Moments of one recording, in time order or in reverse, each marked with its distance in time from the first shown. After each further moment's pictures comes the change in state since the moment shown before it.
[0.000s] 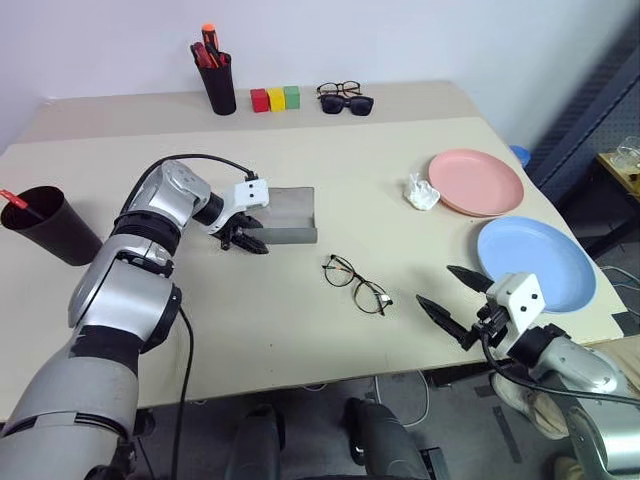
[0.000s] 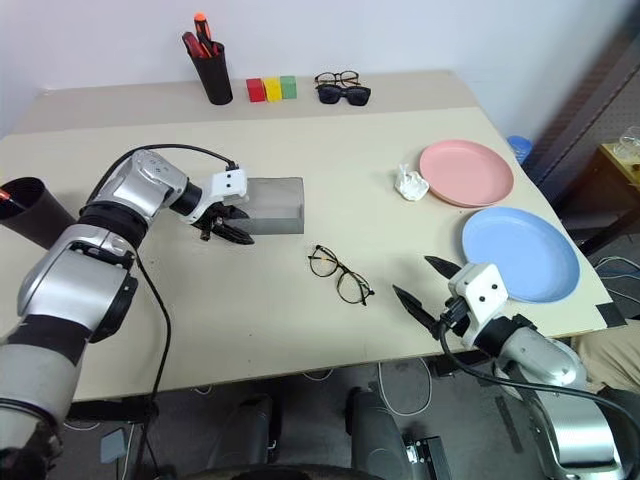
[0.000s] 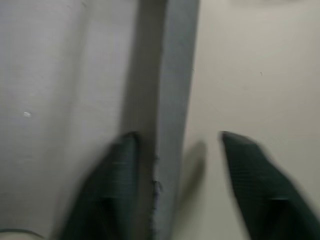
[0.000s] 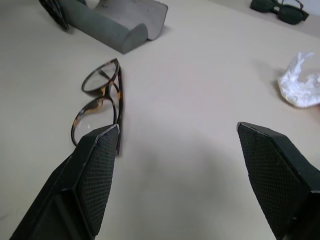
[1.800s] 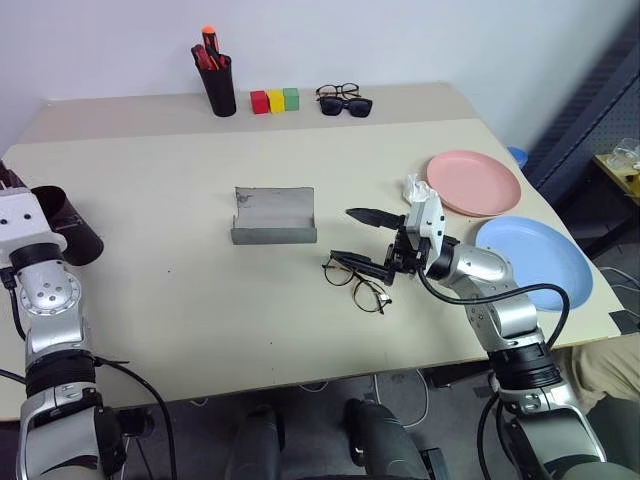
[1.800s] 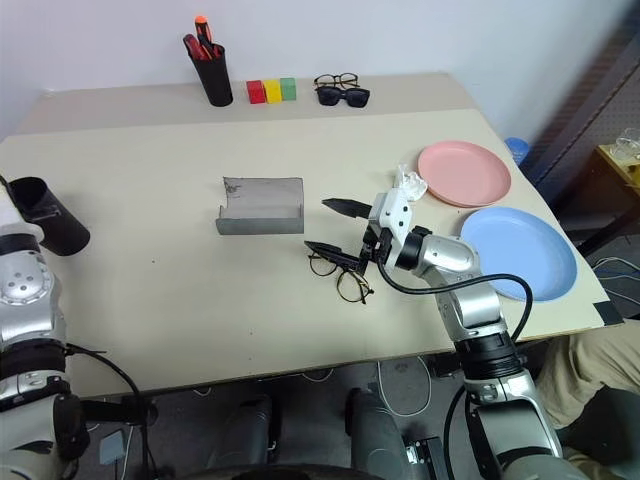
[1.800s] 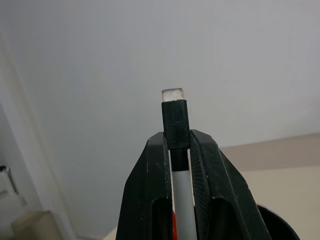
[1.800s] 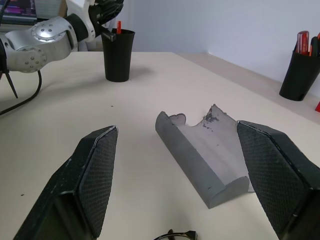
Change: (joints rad) left arm 0.815 0.104 0.901 -0.617 -0.140 -0.449 1.630; right arm -0.693 0.161 0.298 0.480 0.034 -0.139 0.349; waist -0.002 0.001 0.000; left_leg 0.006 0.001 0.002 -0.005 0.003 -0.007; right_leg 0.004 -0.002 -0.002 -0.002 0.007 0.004
